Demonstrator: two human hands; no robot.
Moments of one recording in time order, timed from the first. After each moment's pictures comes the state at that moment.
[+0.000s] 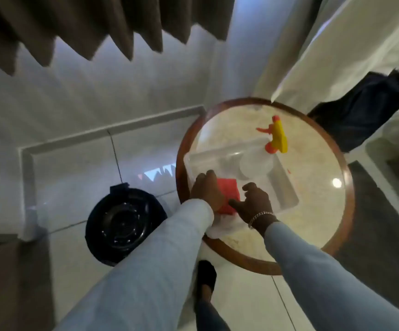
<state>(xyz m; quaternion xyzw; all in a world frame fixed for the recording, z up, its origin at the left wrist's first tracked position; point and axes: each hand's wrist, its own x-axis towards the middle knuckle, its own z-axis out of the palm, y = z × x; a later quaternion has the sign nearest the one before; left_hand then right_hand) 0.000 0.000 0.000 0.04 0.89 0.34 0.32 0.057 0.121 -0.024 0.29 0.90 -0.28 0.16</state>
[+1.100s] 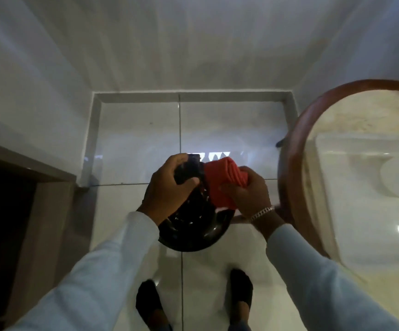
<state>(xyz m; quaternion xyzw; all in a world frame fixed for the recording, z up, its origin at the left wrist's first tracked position) 0.002 -0.291 -0.140 -0.08 0.85 0.51 0.09 -0.003 -0.106 -0.138 0.14 0.81 -0.55 0.15</state>
